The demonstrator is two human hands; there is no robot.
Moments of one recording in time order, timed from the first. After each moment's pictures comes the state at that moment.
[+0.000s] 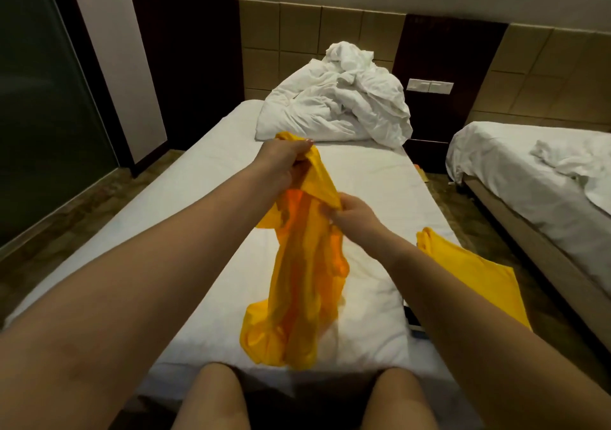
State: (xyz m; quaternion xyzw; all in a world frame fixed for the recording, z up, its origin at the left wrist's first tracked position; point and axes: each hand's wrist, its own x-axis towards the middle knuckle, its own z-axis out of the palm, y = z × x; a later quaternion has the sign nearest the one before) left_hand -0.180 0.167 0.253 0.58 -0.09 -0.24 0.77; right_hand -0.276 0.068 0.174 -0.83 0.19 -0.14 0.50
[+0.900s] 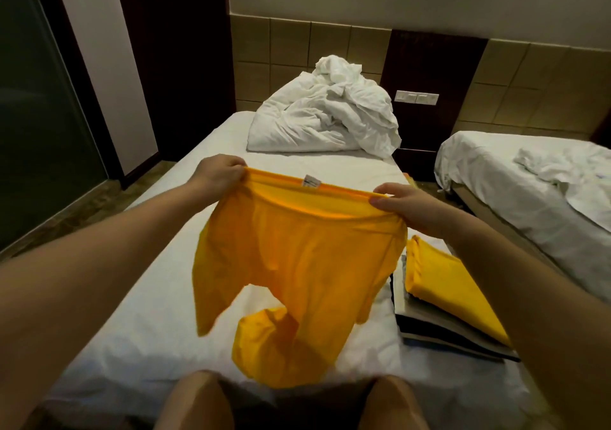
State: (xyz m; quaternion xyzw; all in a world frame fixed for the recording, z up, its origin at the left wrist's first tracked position) left_hand -0.138 0.233 0.237 0.88 -0.30 0.01 0.37; right_hand -0.333 -0.009 0.231 -0.84 0.24 -0.04 0.49
